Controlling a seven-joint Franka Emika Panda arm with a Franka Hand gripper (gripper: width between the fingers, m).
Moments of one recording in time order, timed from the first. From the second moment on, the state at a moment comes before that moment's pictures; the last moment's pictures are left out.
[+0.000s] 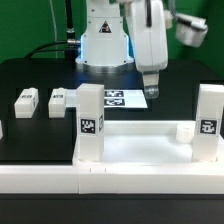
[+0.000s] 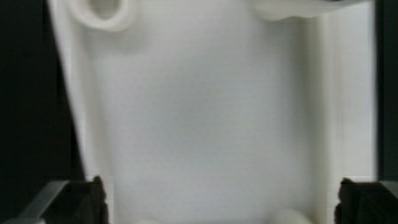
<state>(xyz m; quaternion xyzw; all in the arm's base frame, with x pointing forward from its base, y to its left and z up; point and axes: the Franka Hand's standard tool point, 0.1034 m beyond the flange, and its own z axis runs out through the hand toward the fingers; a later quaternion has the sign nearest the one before) 0.567 0.031 0.099 -0.68 0.73 0.02 0.07</state>
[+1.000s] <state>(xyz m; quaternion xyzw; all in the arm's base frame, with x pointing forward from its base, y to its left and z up) 0.530 0.043 0.021 -0.69 0.72 0.01 0.02</state>
